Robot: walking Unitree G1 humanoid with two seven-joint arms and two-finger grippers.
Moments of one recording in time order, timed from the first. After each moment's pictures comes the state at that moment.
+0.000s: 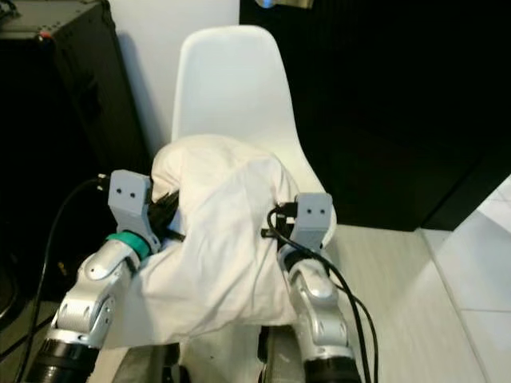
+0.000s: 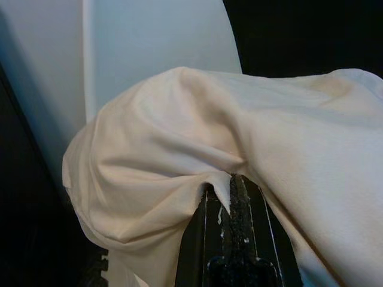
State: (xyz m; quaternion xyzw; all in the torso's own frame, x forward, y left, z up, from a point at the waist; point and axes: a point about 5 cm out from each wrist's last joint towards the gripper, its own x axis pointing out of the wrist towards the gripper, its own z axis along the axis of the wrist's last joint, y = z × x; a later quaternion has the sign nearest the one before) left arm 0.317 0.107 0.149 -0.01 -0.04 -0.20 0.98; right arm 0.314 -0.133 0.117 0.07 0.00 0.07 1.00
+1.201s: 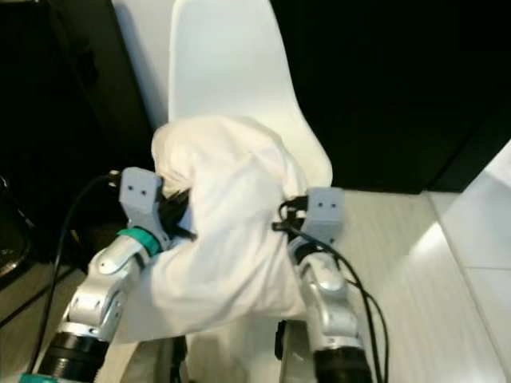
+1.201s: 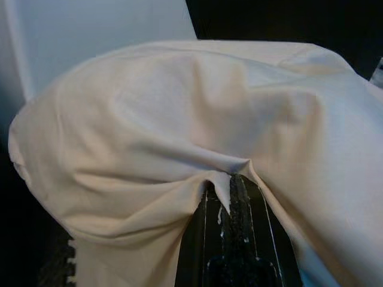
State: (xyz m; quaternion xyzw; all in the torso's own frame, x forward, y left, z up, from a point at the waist) left arm 0.320 0.097 0.152 0.00 -0.04 -0.23 0.97; right arm 0.319 -0.144 0.118 0.08 -0.01 0.04 1.00
